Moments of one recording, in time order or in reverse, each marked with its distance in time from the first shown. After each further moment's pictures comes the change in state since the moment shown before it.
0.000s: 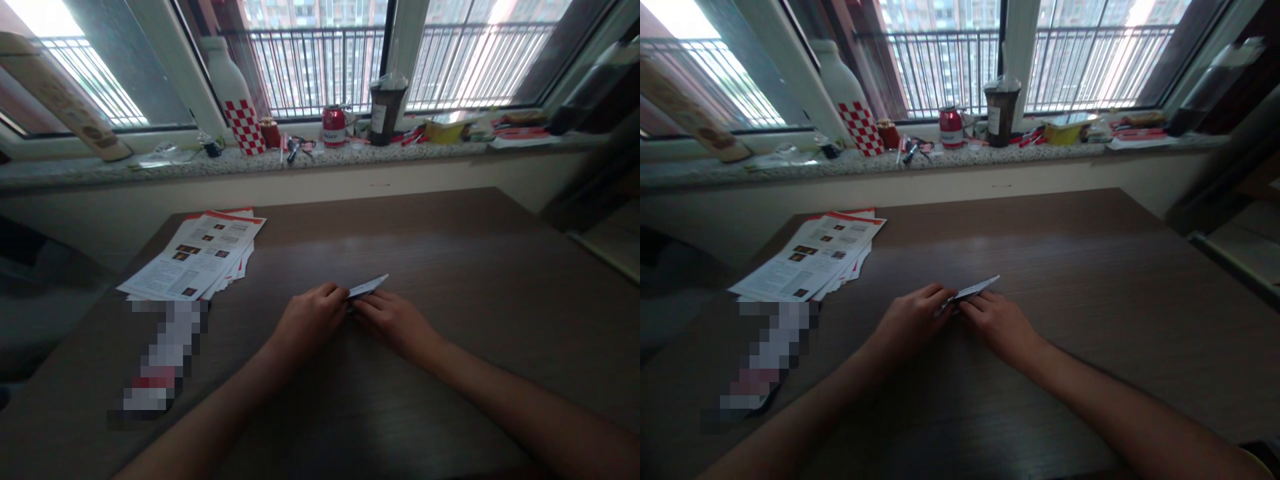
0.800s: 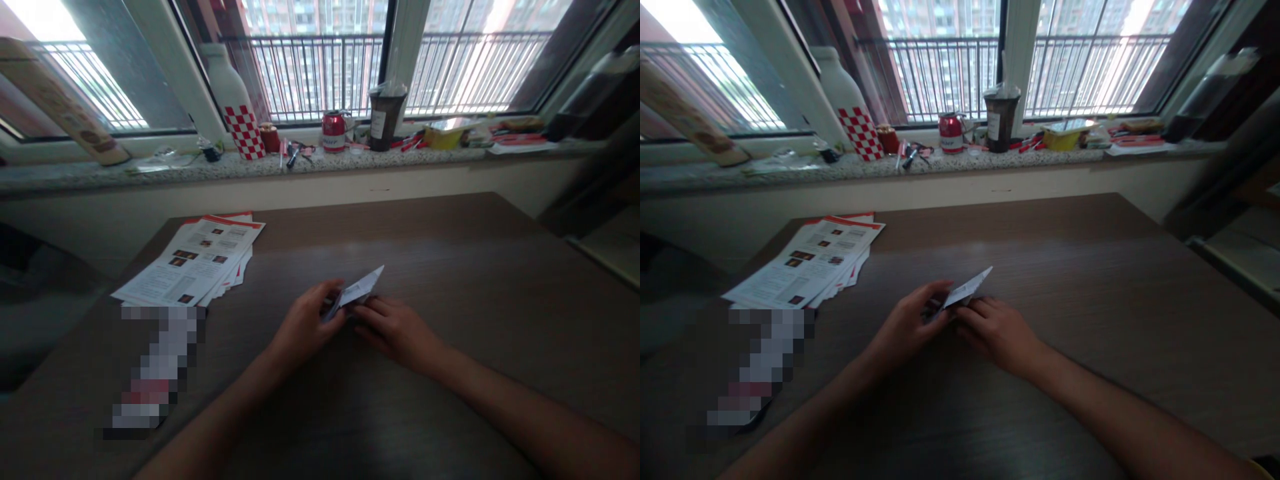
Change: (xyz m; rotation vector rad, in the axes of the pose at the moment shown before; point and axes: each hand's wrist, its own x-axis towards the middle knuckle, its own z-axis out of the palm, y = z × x) left_hand -0.001 -0.014 0.013 -0.637 0.175 -0.093; right_hand -0.003 0.005 -0.005 0.204 0.028 -0.001
